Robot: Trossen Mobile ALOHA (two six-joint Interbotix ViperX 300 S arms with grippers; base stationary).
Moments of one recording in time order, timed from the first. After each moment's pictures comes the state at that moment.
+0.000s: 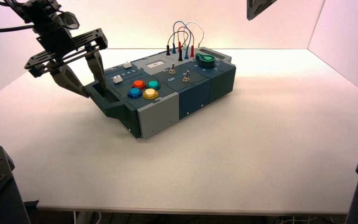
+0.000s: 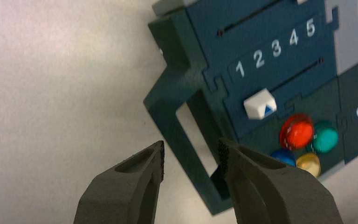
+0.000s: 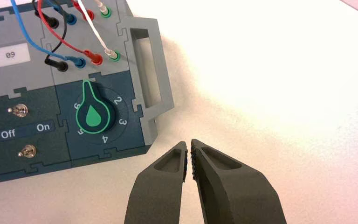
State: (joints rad) left arm -0.17 -0.01 0.92 -0.51 0.53 -0.01; right arm 0.20 0.08 0.29 0.11 0.81 -0.35
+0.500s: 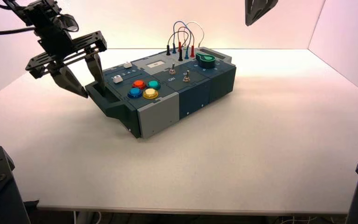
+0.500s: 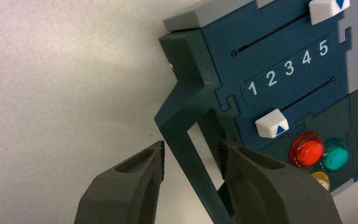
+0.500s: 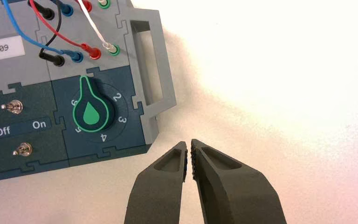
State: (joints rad) left arm -0.15 0.01 0.92 -0.51 0.51 -0.01; right arm 0.21 0.11 0.29 0.11 0.81 -0.36
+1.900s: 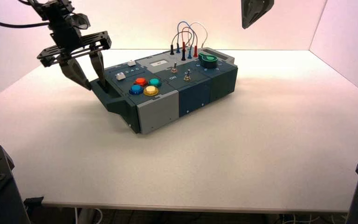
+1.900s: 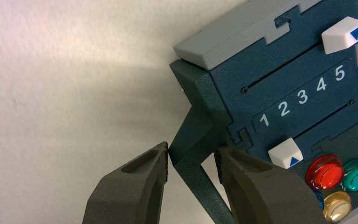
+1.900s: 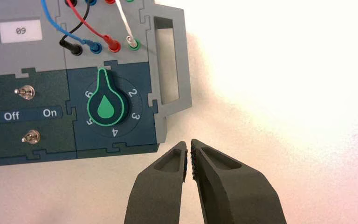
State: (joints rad) left arm -0.11 0.19 0.69 -0.34 0.59 0.03; right arm 0.23 0.12 0.29 0.11 0.81 -0.40
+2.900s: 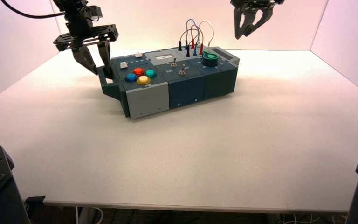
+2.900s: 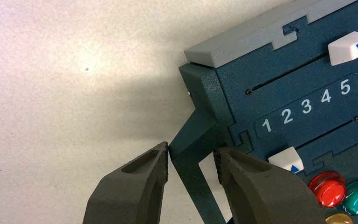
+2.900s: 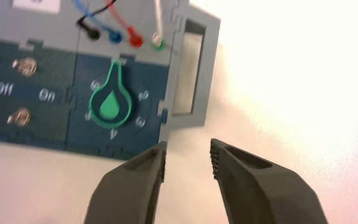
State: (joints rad) left arm -0.10 0.35 0.43 -0.25 0.65 0.07; right arm 0.23 0.20 0.29 0.13 0.73 -0.40
